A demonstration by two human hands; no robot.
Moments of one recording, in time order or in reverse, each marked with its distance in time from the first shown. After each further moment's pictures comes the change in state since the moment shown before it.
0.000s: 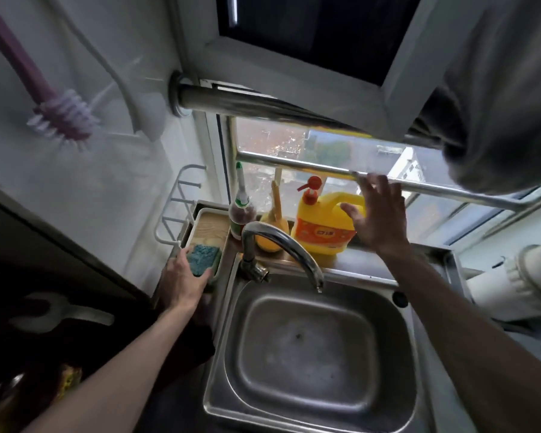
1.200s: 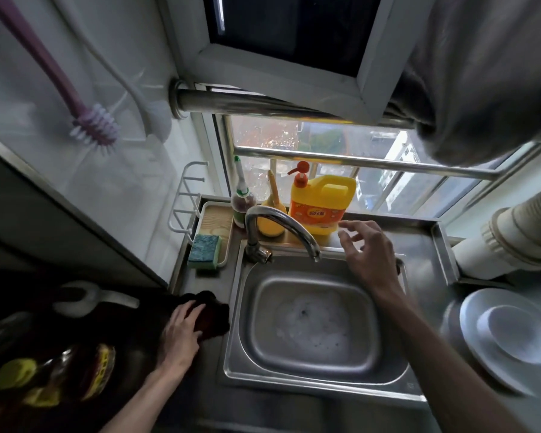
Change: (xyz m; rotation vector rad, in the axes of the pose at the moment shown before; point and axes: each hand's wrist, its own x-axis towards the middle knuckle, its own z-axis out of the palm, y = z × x) left_hand -0.104 -0.104 -0.022 0.277 -0.350 0.269; right_hand -0.121 -0.033 -0.028 0.450 -0.037 0.262
